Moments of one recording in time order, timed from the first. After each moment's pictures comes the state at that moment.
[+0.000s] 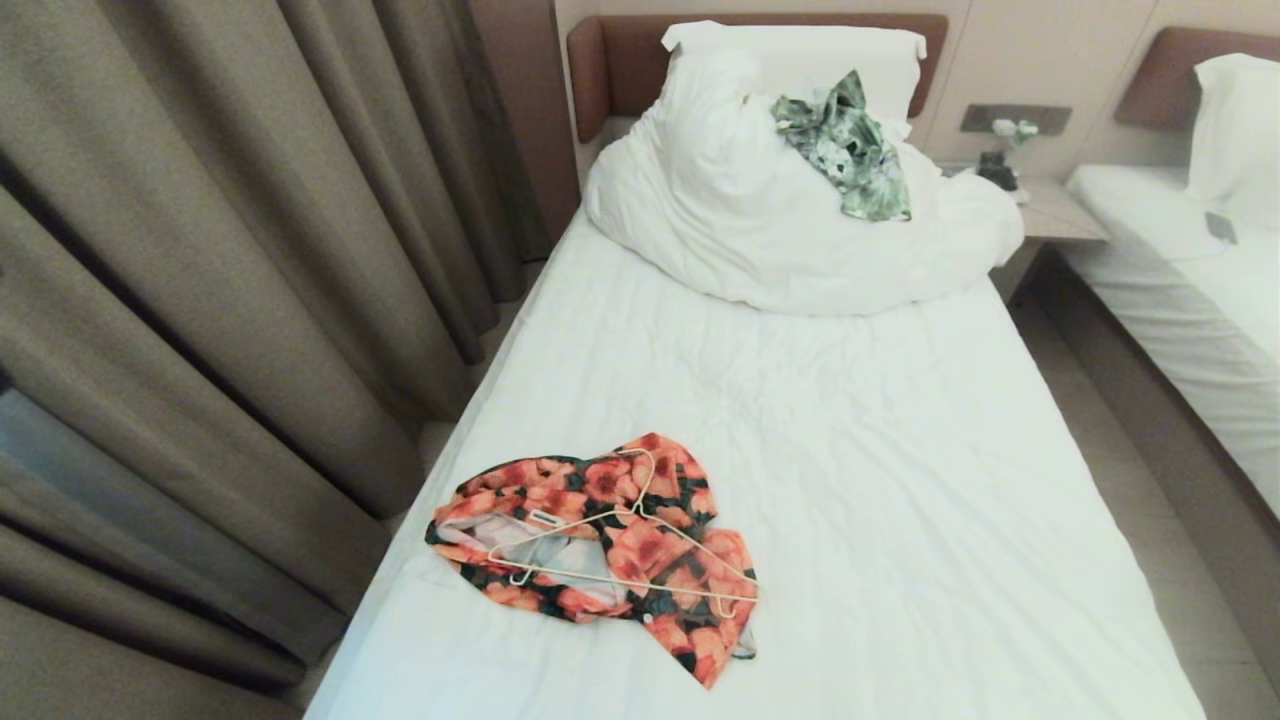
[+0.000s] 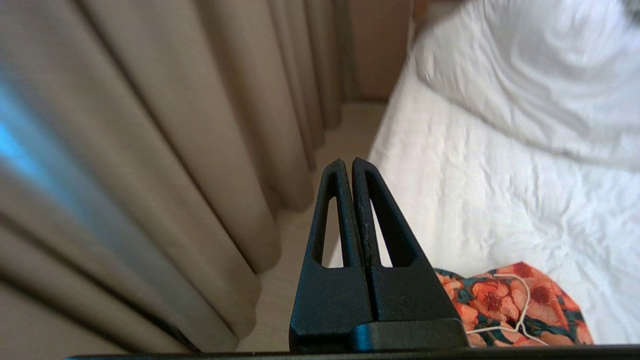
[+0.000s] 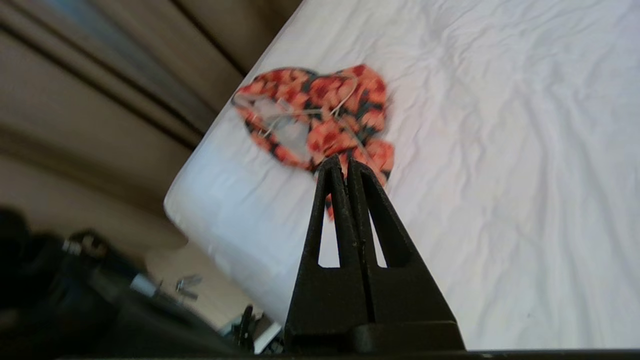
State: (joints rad) left arm -0.18 0.86 -0.72 -0.33 0.42 0.14; right arm -0.03 0.80 -0.91 0.33 0.64 0.05
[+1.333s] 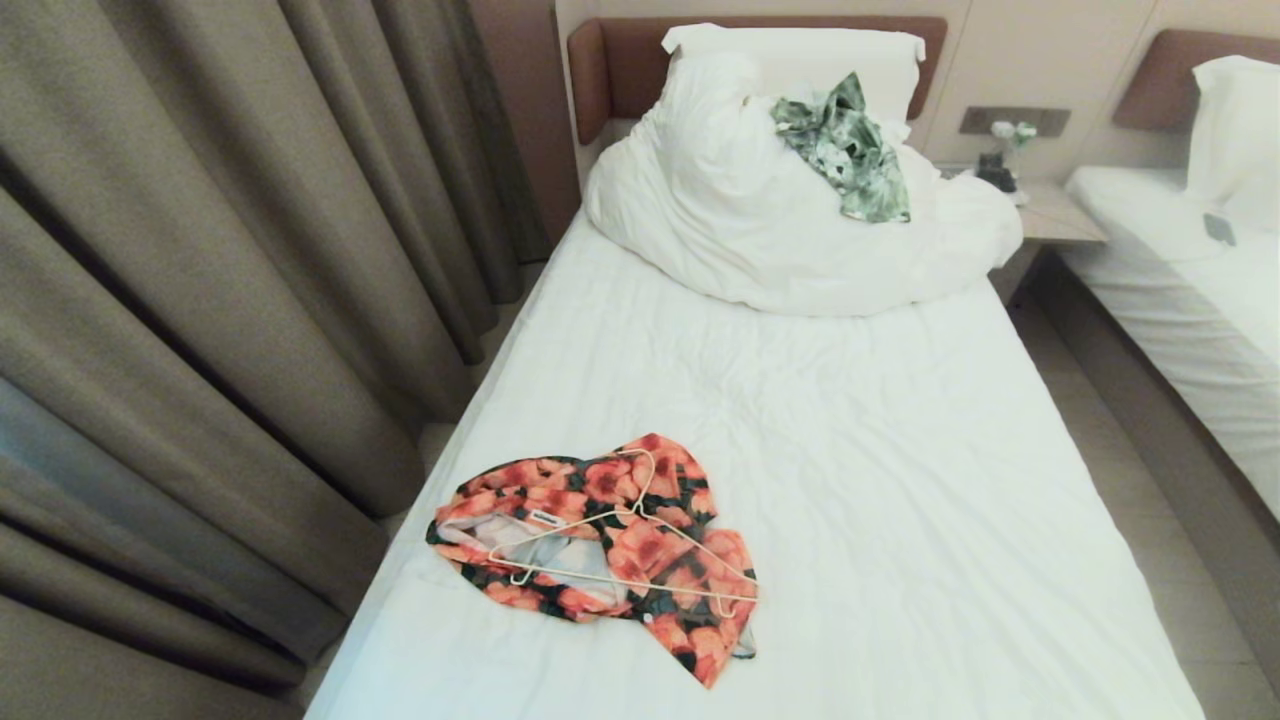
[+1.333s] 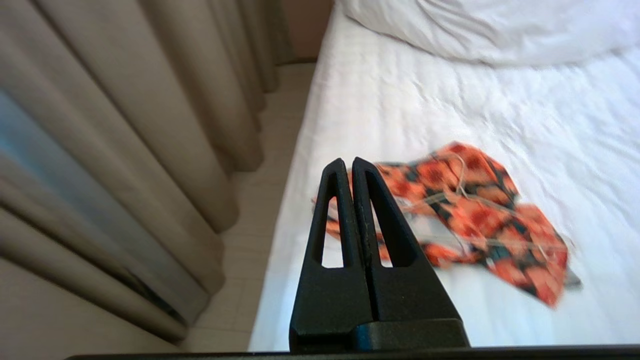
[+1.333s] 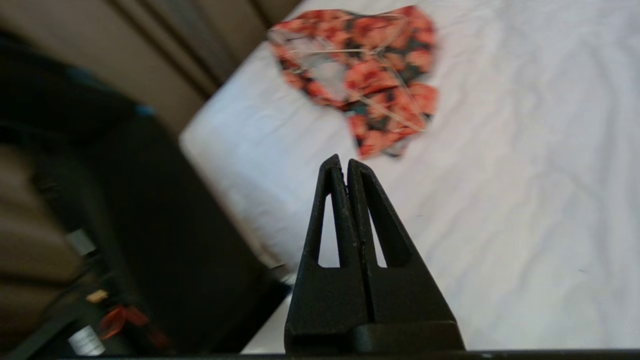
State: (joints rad) left arm -0.01 0.14 -0.32 0.09 0.04 0.11; right arm 0.06 0.26 -0.41 0.34 0.63 0.02
